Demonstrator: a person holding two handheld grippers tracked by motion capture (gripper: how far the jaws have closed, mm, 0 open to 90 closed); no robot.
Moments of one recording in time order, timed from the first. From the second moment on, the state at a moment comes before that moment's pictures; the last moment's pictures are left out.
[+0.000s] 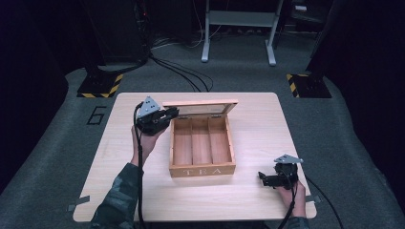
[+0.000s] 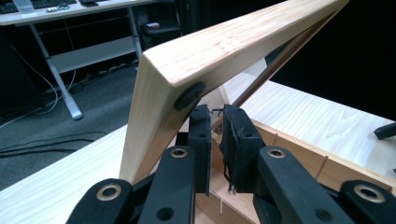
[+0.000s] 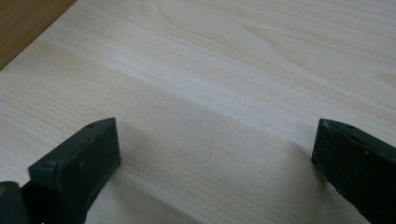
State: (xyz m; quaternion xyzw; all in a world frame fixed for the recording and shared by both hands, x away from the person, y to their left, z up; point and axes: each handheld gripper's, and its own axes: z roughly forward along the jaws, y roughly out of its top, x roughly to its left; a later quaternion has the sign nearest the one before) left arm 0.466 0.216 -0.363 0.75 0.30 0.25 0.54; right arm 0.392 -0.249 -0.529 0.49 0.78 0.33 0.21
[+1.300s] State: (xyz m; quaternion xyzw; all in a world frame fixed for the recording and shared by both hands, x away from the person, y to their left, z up) left arm 0.482 0.215 -0.354 0.75 0.30 0.26 0.53; right arm 0.392 -0.249 -0.530 0.49 0.78 0.33 0.21
